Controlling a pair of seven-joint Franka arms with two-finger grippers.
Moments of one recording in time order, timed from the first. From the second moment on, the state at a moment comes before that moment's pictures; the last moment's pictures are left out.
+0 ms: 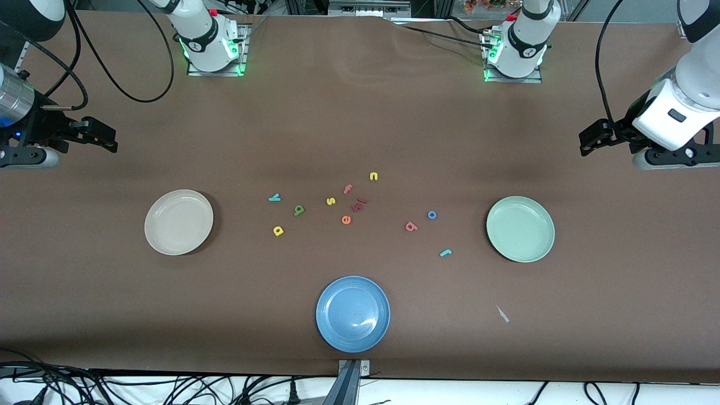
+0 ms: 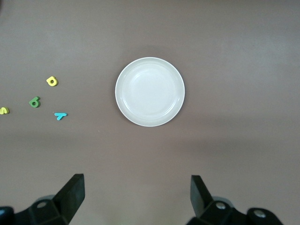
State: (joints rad) left arm -0.05 0.05 -0.06 -1.59 0.03 1.58 -0.16; right arm 0.11 0.06 -0.07 -1.60 -0.03 1.60 0.00
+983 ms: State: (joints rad) left arm -0.18 0.19 -0.09 -1.59 0.03 1.61 -0.16; right arm 0.11 0.06 -0.07 -1.60 -0.03 1.60 0.00
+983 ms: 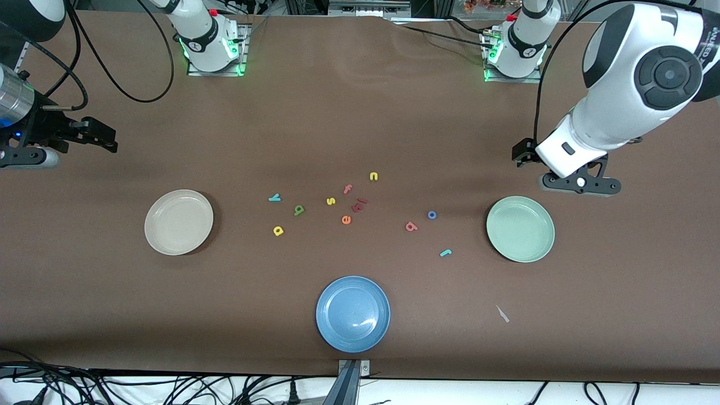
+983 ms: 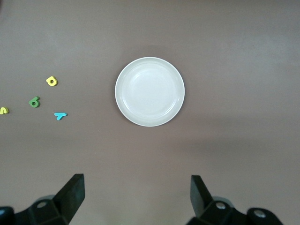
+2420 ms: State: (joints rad) left arm -0.31 0.77 -0.09 -1.35 0.03 2.12 0.36; right arm 0.19 0.10 -0.07 -1.61 -0.03 1.56 0.00
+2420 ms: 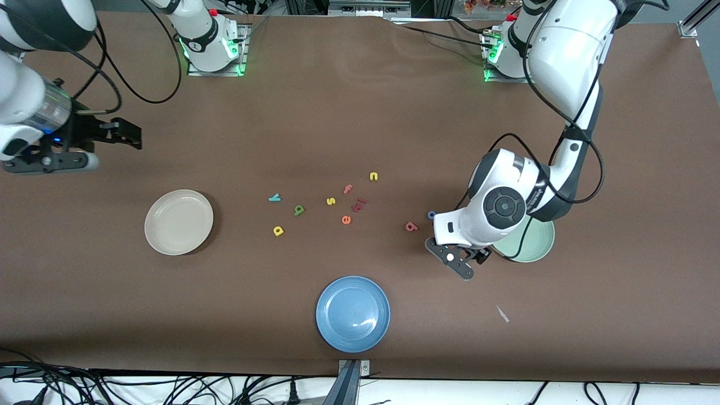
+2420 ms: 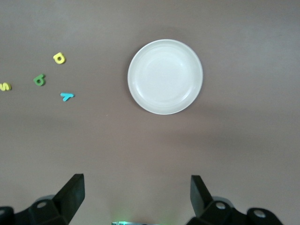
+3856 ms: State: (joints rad) left arm -0.31 0.88 -0.08 -1.42 0.04 2.35 0.55; right arm 0.38 0.36 0.01 -1.85 0.01 2.21 0.31
